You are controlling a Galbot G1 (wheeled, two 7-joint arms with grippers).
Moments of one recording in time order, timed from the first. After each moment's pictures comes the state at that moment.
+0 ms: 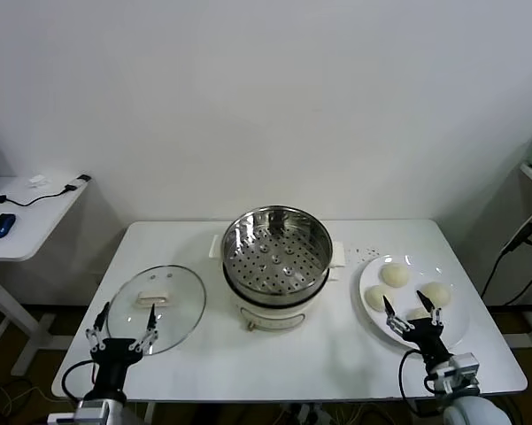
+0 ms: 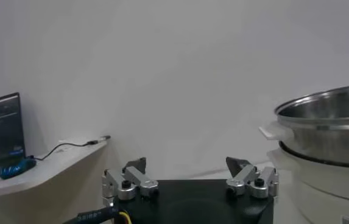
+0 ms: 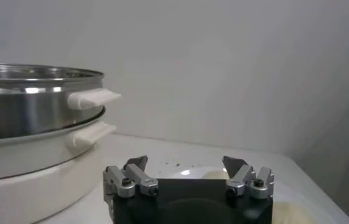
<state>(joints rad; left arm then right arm) 1.70 -1.56 -0.73 -2.09 0.12 -0.08 0.04 -1.44 1.22 0.69 1.77 0.25 -0.03 -0.21</state>
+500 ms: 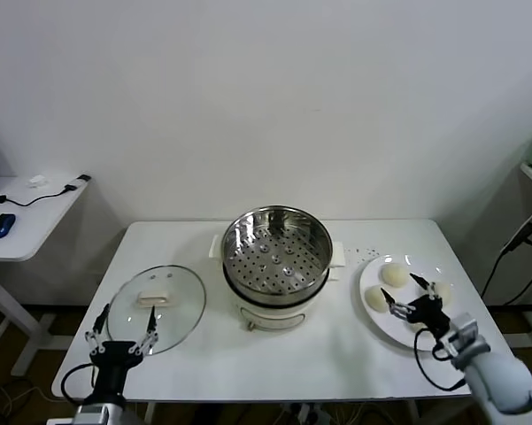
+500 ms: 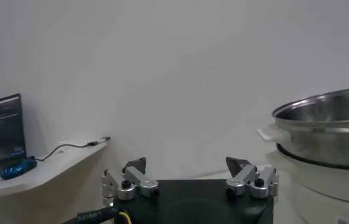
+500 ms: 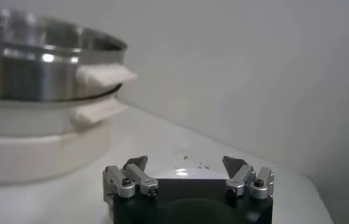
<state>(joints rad) 1.73 -1.56 -0.71 -2.10 0.11 -0.10 0.03 -1.14 0.77 0.45 1.62 0.17 -0.21 -0.48</state>
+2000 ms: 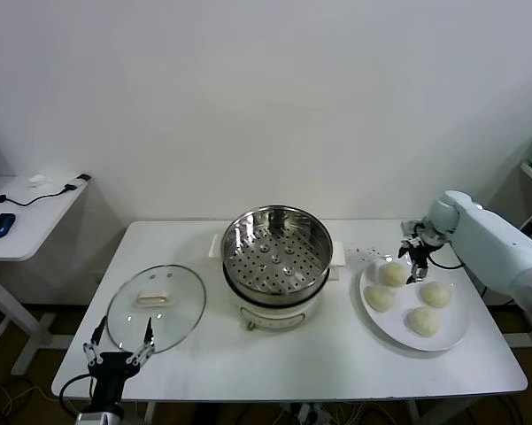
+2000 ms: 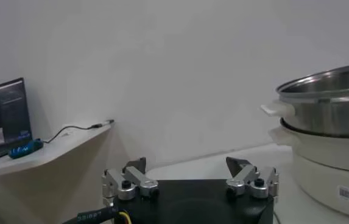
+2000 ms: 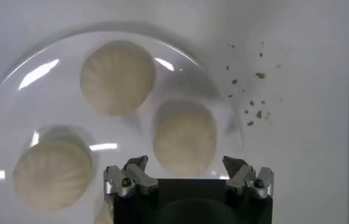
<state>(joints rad) 1.74 -1.55 -0.73 -2.05 0.11 -0.10 0.01 0.10 1.00 -0.82 0.54 -0.17 0.04 -1.15</state>
